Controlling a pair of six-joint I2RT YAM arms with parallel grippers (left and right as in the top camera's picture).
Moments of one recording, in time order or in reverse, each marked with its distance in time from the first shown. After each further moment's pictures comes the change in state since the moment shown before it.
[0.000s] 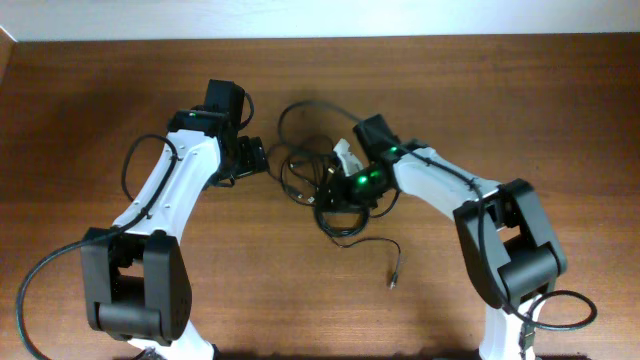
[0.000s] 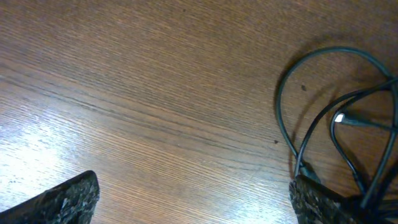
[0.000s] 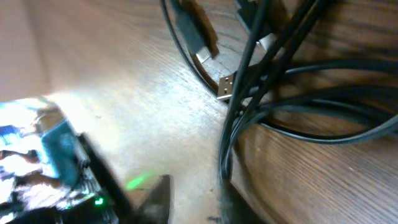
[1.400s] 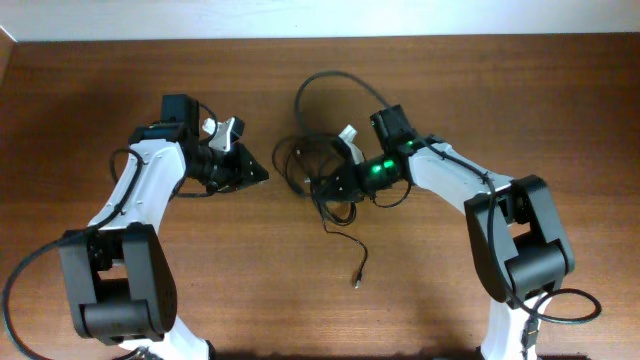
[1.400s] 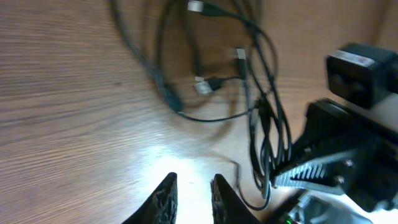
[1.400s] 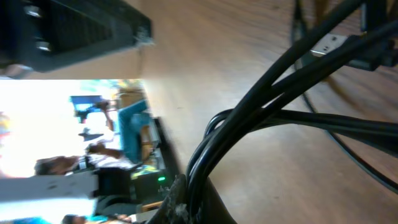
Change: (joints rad) left arm 0.188 0.000 -0.105 0.062 0.824 0.341; right arm -0.082 0.002 -0.010 0.105 -0.358 -0.066
